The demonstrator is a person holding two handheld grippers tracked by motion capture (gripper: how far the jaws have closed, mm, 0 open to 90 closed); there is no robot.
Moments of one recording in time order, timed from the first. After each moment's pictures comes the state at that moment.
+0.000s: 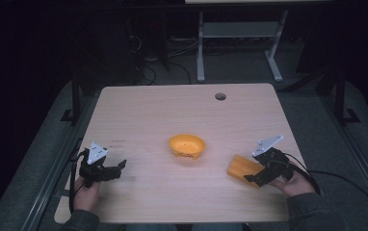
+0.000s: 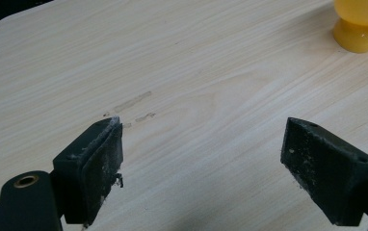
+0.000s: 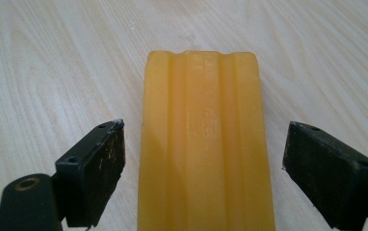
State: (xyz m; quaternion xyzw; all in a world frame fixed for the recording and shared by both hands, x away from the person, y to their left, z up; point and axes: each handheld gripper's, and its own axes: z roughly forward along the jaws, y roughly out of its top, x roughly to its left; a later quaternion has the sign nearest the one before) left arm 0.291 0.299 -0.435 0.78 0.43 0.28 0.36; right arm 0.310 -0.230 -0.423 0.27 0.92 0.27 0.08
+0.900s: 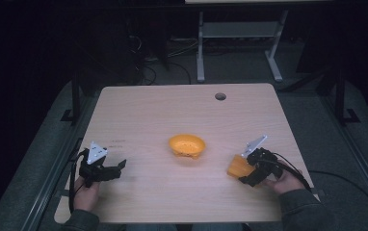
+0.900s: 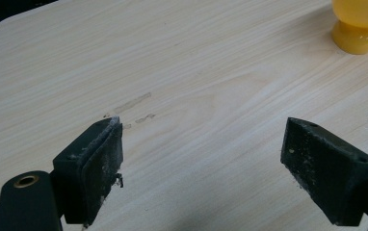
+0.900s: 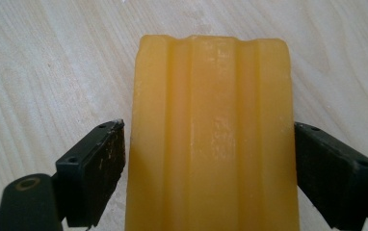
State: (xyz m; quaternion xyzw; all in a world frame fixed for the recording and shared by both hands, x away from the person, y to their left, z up) left arm 0.290 0.298 -0.435 0.78 0.43 0.28 0.36; right arm 0.326 -0.209 -0.444 0.26 0.94 0.22 0.06
